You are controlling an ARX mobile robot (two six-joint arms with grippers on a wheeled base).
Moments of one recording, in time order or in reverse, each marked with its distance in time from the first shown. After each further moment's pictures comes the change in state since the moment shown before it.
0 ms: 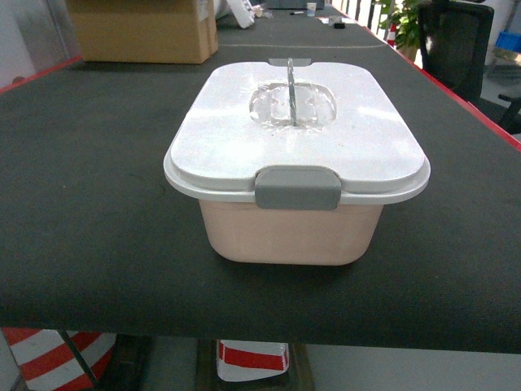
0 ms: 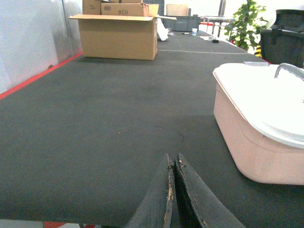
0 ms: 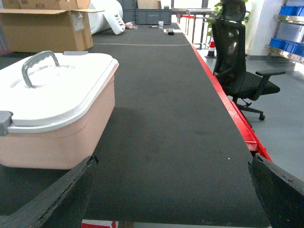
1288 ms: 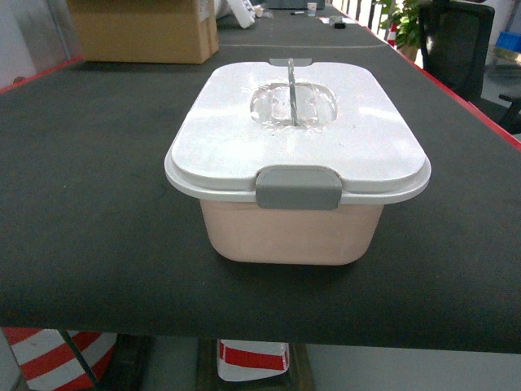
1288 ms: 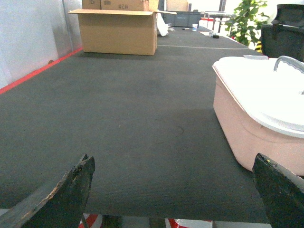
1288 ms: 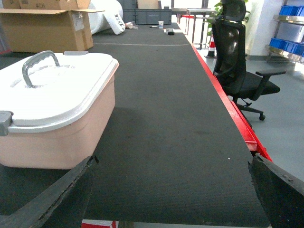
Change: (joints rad) left arm 0.000 -0.160 0.001 -0.177 0.000 0.001; right arm 0.000 0.000 0.000 0.000 0.000 0.000
